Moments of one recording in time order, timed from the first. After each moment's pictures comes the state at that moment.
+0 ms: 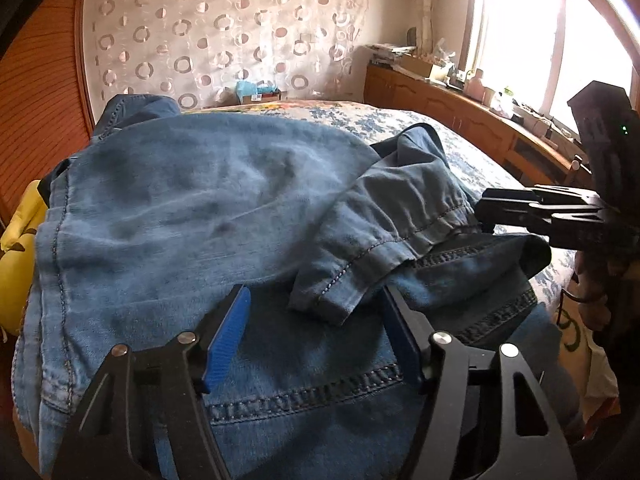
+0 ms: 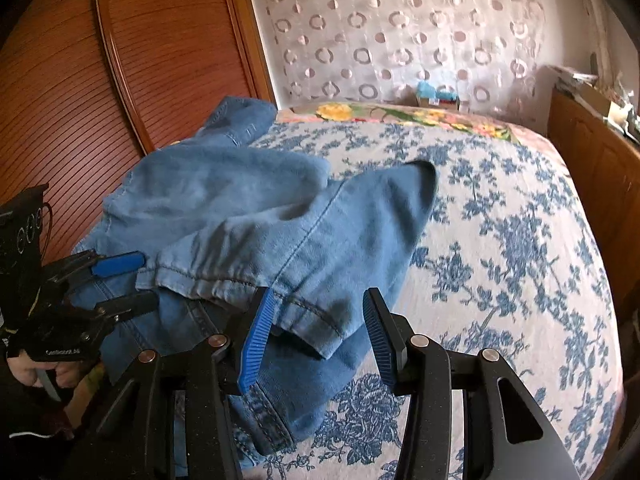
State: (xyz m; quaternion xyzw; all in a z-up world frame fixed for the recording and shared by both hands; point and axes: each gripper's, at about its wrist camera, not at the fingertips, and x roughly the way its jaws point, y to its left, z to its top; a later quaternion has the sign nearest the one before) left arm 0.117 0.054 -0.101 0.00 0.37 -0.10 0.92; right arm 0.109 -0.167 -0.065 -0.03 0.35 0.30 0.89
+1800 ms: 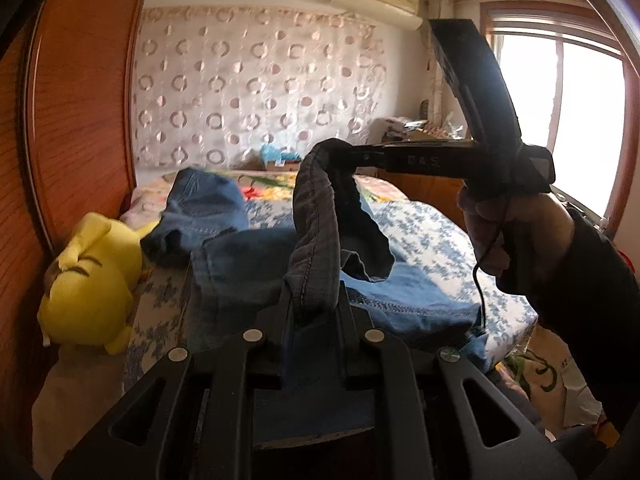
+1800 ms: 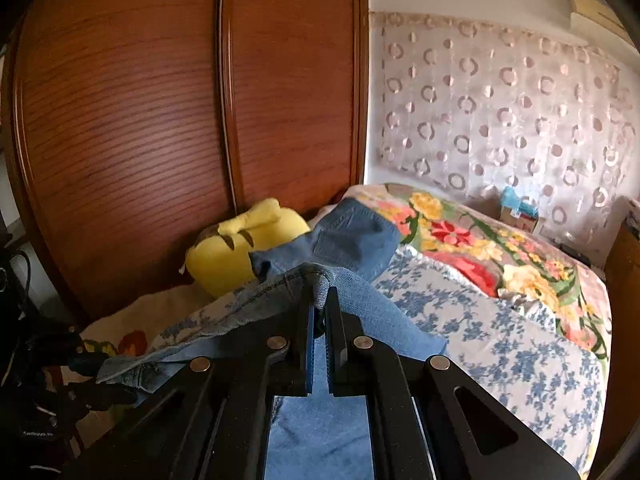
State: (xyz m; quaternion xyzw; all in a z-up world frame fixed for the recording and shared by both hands) left arm 0.036 0.129 -0.013 -0.05 0.26 -0.07 0.96; right arm 0.147 -0.060 0.041 -0.13 0.22 0.43 0.87
